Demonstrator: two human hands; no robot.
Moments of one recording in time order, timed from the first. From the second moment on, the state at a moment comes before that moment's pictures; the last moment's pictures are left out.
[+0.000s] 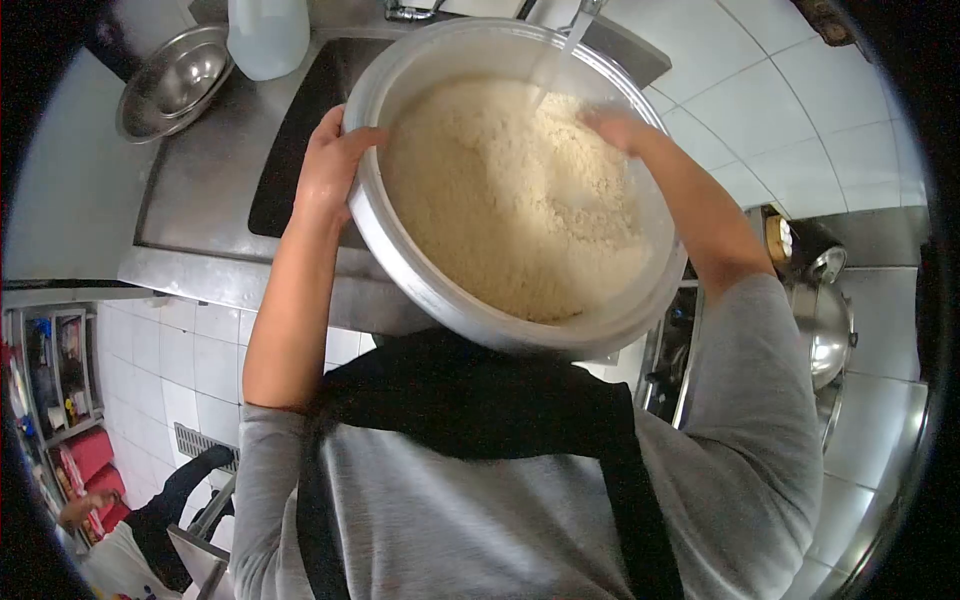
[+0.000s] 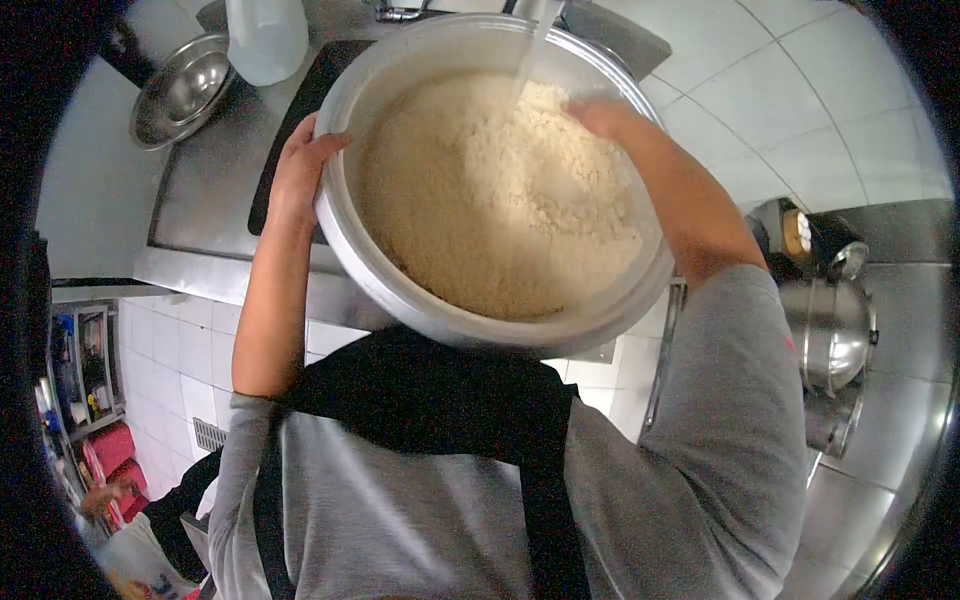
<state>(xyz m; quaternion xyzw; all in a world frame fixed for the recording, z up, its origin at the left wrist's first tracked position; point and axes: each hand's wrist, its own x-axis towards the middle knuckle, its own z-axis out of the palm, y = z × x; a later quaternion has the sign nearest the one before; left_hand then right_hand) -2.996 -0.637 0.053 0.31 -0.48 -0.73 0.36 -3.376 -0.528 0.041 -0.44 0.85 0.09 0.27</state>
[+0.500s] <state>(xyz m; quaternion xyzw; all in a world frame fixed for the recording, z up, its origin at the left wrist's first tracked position) -3.011 -0.671 0.042 0.28 -0.53 -0.72 0.36 -3.202 -0.472 0.059 0.02 0.72 -0.47 0.52</state>
